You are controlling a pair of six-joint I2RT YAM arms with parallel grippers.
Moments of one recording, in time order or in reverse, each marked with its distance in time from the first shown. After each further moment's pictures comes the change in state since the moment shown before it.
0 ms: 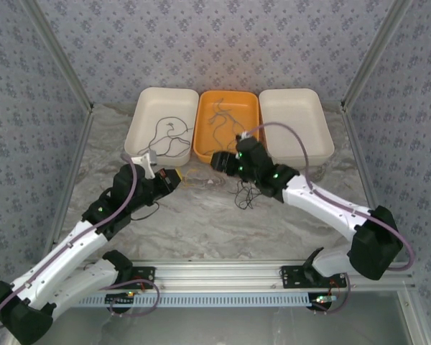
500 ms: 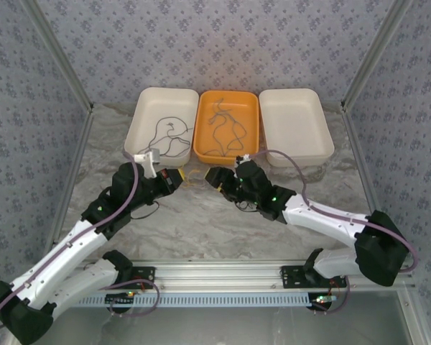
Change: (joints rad) left arm 0.000 -0.002 0.002 0.021 0.064 0.077; right arm 0.097 -0.067 -0.228 0.308 -0.054 0.454
